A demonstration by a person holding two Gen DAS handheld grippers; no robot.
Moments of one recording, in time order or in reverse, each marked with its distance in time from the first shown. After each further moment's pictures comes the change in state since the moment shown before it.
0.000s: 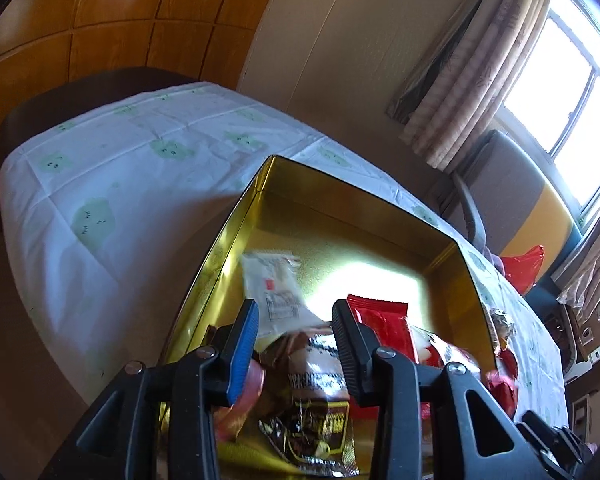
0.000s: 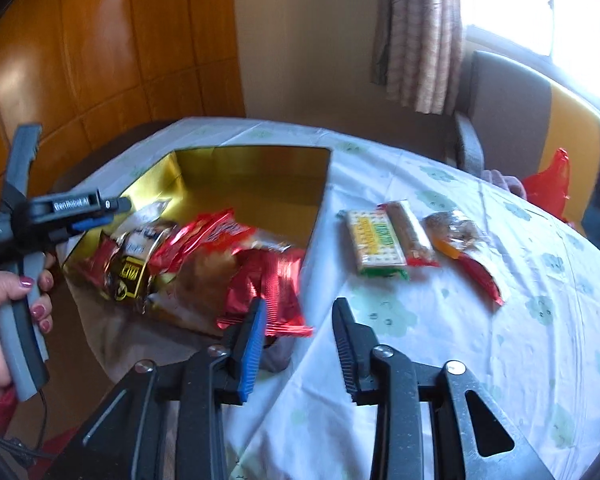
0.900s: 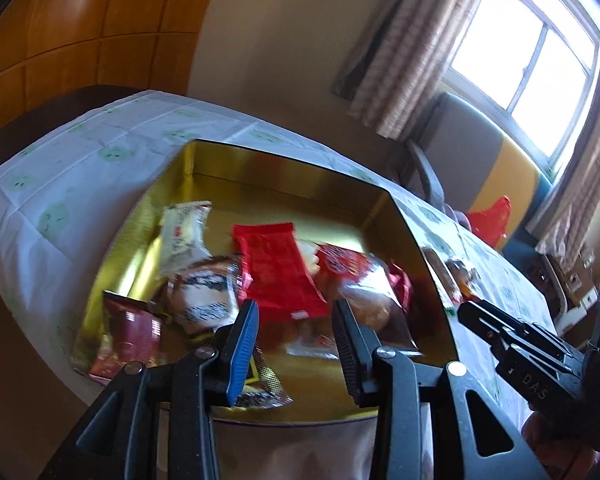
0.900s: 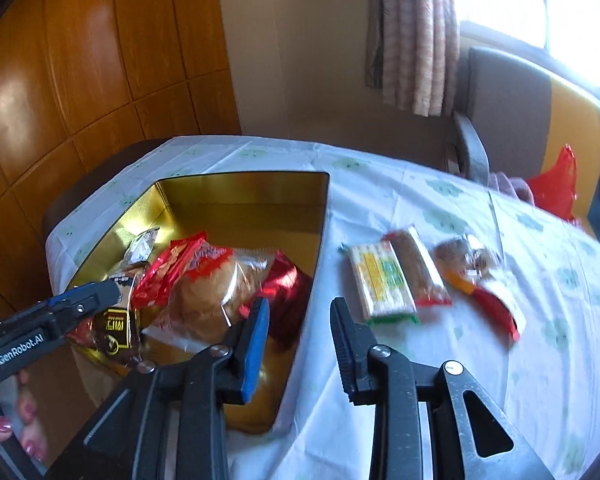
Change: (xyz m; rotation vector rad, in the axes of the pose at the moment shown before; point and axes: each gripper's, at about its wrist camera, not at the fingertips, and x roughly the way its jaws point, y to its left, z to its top) left arm -0.023 -0.059 -0.040 0.169 0.041 -0.097; right arm 0.022 -0.011 0.034 0.081 -0.036 0.005
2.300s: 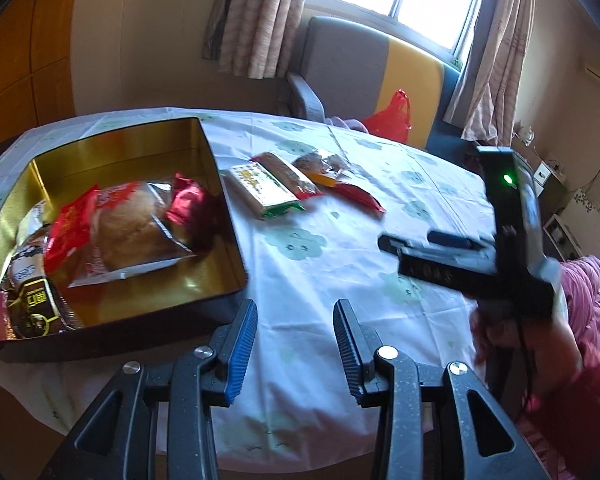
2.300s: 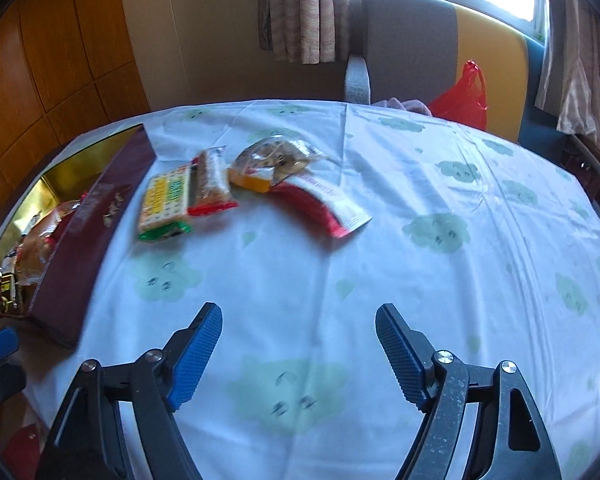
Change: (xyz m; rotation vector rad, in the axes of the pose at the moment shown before) left arm -0.002 -0.149 -0.076 0.357 0.153 -0.182; right arm -0.008 -0.161 -0.067 0.164 0.099 -0.216
